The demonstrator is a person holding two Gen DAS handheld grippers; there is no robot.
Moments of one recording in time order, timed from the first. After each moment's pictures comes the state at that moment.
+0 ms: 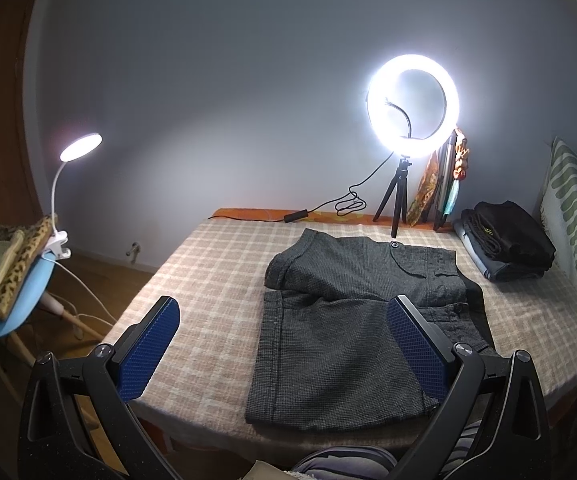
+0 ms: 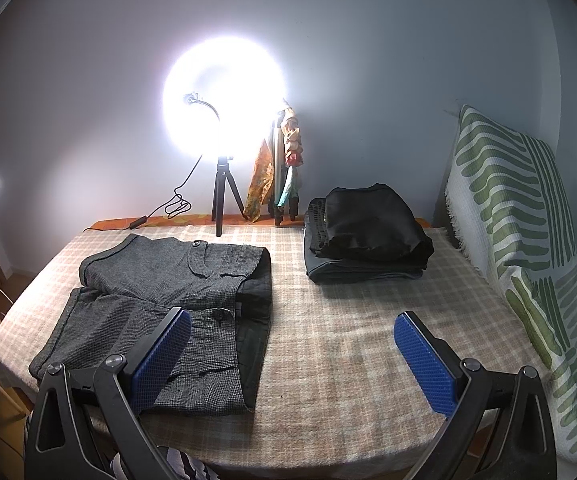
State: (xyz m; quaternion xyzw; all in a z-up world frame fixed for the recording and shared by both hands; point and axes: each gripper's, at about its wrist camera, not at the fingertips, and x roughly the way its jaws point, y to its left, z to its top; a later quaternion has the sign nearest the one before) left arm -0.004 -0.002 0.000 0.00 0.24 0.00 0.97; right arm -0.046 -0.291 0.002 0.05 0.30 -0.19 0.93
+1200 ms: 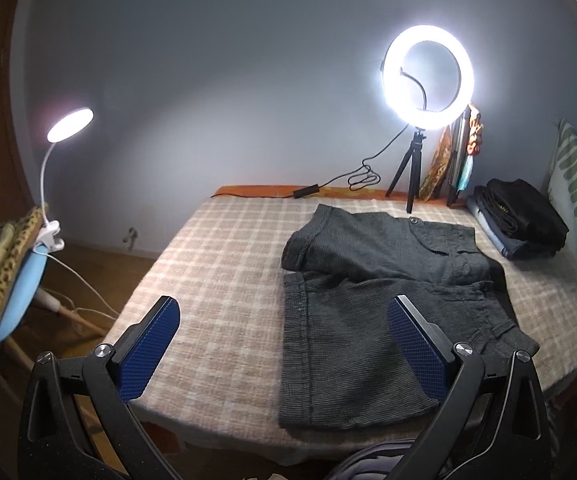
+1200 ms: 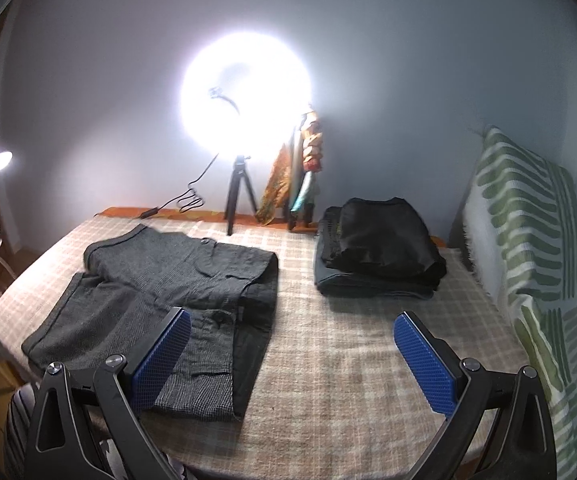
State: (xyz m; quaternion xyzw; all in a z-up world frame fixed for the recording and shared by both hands) left arm 0.032 0.040 -0.030 0.01 0.29 -0.01 0.96; right arm -0.032 -0.299 -0.009 0.00 0.31 -0.13 0.94
